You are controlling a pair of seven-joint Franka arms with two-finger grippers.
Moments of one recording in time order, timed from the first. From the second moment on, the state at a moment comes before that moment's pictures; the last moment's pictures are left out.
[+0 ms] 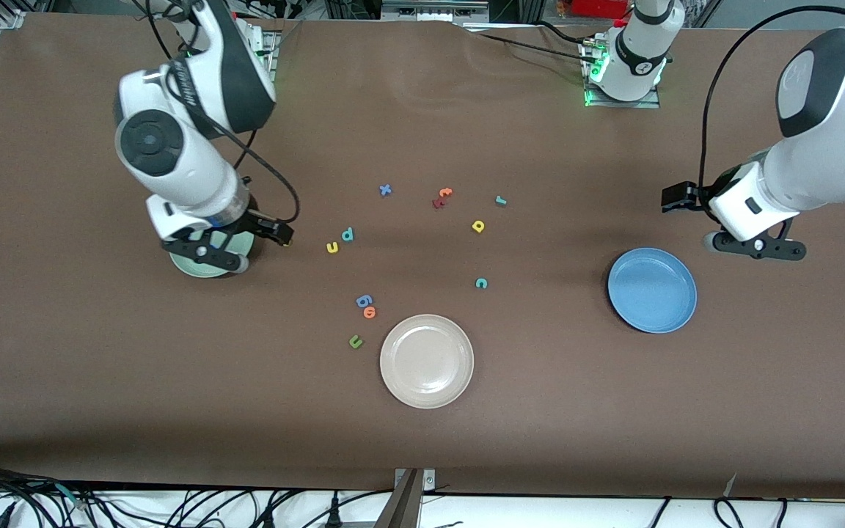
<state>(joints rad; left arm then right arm) -0.06 0.17 -0.06 -1.66 -0.06 1.58 -0.01 0.70 0.28 -0.30 -1.77 0.09 1.96 0.65</state>
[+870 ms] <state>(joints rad) -0.08 0.31 -0.24 -1.70 -0.06 1.86 -0.39 0.71 0.47 -0.15 -2.09 0.12 2.59 0.77</state>
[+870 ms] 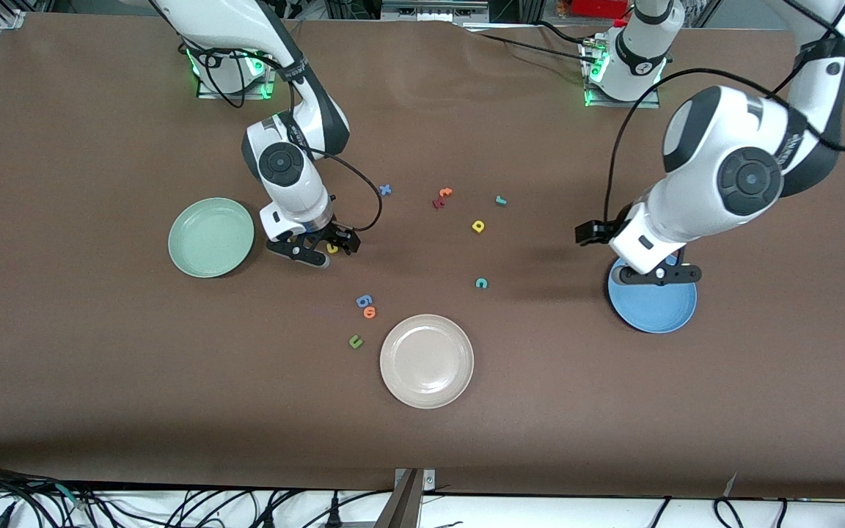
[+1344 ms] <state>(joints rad) -0.18 0.42 -0.25 -1.73 -0.06 2.06 -0.49 0.71 0.48 -0.15 -2.12 0.12 2.69 0.73</state>
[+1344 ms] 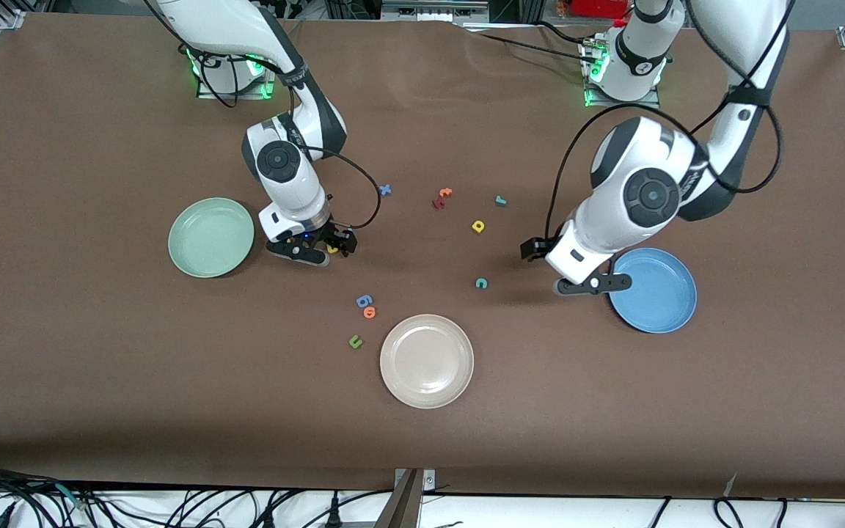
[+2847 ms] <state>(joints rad) -0.38 0.78 -0.21 -1.55 0.12 2.26 -0.66 0.71 0.51 -0.16 -2.12 0.12 2.71 0.73</state>
